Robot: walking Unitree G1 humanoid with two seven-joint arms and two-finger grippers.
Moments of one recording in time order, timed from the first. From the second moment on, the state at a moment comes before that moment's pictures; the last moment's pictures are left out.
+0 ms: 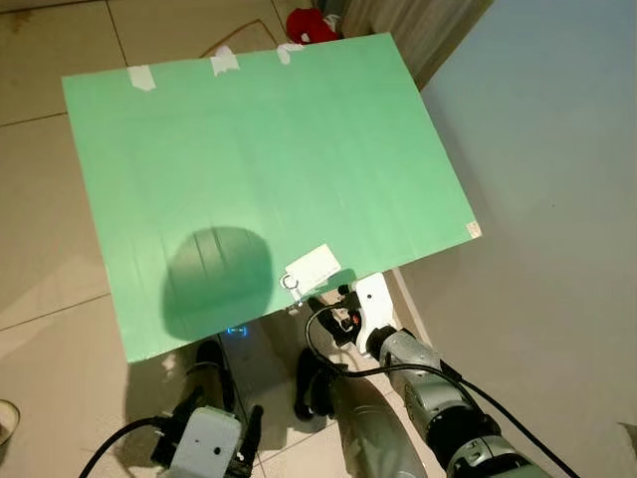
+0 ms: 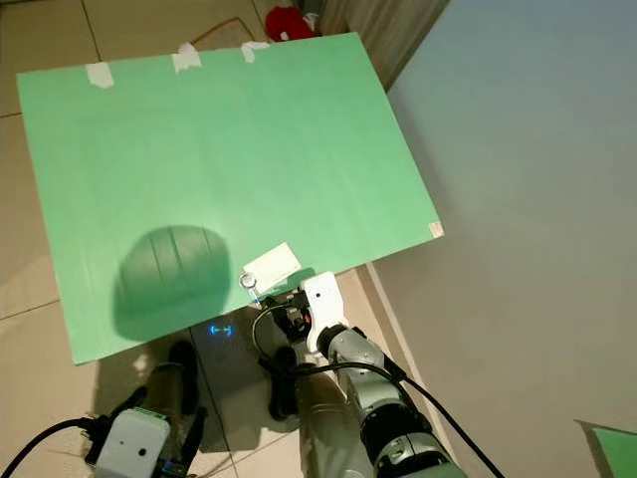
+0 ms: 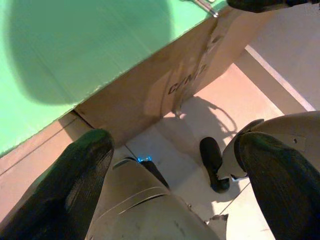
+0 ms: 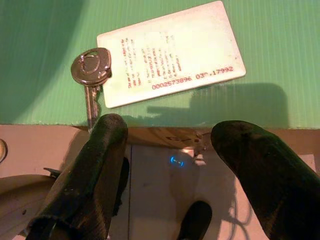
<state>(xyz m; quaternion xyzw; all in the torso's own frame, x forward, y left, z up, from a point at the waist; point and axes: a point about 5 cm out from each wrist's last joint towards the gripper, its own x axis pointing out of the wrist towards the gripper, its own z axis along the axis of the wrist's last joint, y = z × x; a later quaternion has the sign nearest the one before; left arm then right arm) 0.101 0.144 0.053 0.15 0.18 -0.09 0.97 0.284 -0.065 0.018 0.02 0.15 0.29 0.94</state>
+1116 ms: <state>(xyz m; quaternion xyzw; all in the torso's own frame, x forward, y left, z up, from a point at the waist) 0.103 0.123 0.051 0.13 0.14 -0.11 0.98 0.289 -0.028 0.043 0.05 0.10 0.36 0.93</state>
